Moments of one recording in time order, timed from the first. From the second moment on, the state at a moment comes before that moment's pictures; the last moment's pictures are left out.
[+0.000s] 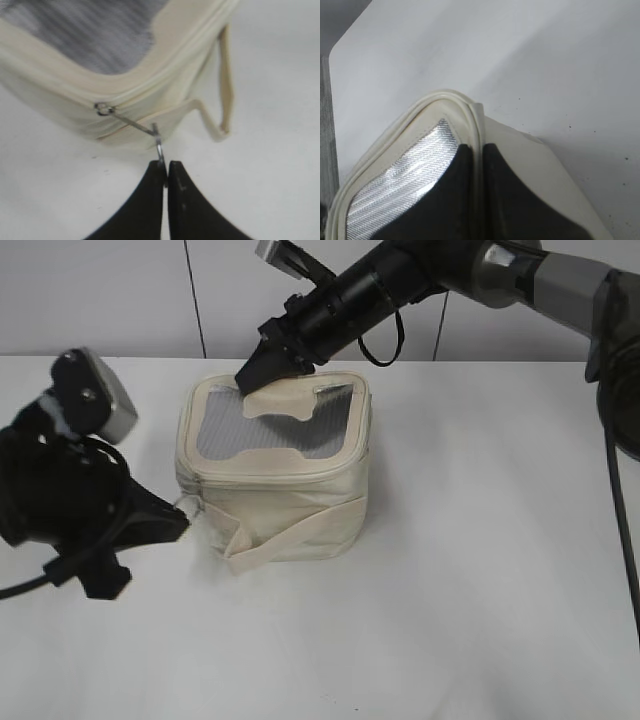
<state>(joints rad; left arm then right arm) -0.36 1.40 -0.60 -1.12 0.49 1.66 0.44 2.52 -2.27 0.93 1.11 -0.71</state>
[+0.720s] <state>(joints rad) -0.75 1.40 -0.60 -1.53 0.22 1.62 0.40 2.50 -2.29 0.91 1.11 -0.64</state>
